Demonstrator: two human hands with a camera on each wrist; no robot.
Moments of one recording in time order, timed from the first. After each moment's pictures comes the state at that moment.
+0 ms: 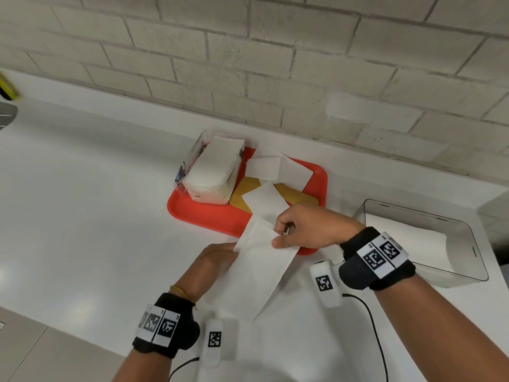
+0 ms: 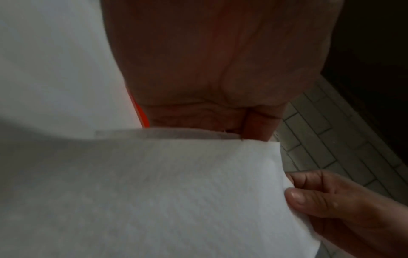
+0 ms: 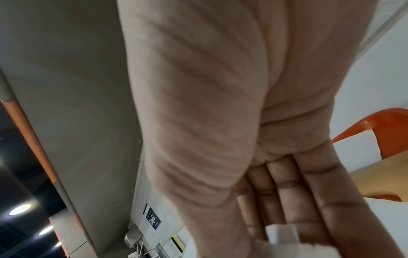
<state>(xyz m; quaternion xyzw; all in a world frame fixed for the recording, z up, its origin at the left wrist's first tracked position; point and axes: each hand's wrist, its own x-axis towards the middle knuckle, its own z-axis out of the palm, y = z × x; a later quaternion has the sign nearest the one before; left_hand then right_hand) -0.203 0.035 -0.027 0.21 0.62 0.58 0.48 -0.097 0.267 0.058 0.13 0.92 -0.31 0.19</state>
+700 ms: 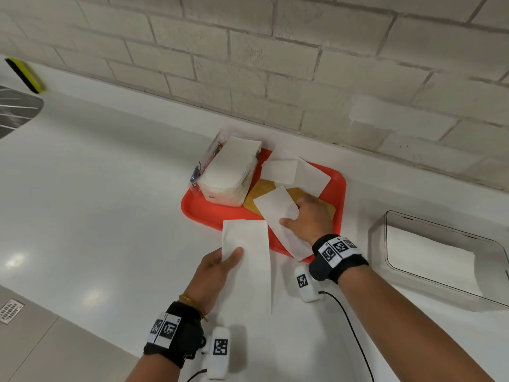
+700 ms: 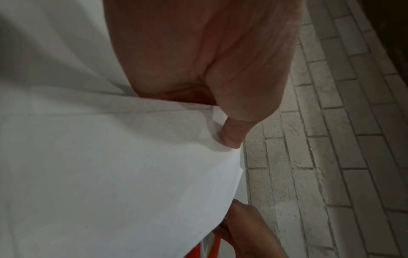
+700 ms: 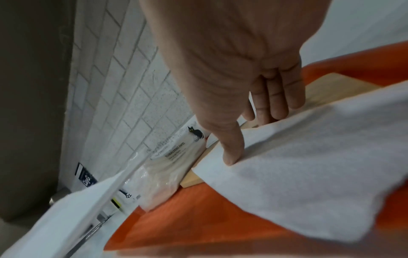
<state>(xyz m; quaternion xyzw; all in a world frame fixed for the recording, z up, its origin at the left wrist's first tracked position) -0.203 0.027 -0.057 0.03 0.64 0.63 0.44 -0.157 0.300 -0.073 0.38 0.90 -0.19 0.01</state>
